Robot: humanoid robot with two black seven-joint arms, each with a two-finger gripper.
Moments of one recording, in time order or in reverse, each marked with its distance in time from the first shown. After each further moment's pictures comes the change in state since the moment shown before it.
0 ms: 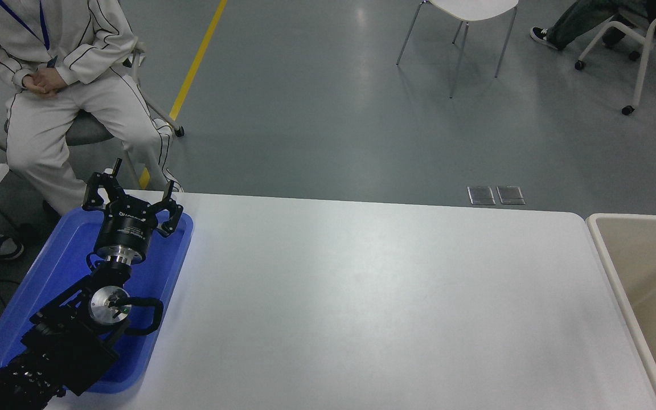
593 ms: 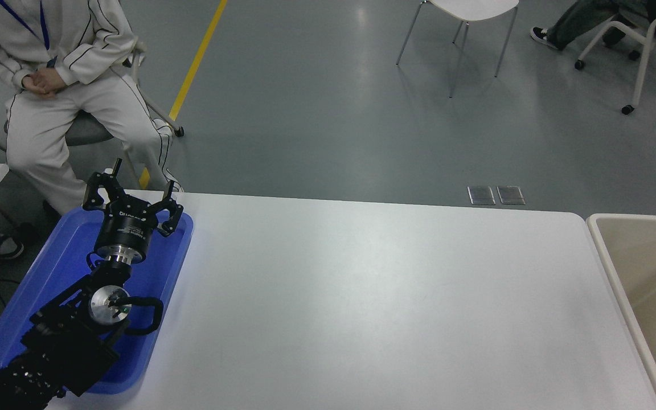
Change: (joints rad) left arm 0.000 0.000 0.000 0.000 0.000 0.000 0.000; right arm 0.052 -0.170 0.341 0.254 -0.019 0.009 0.000
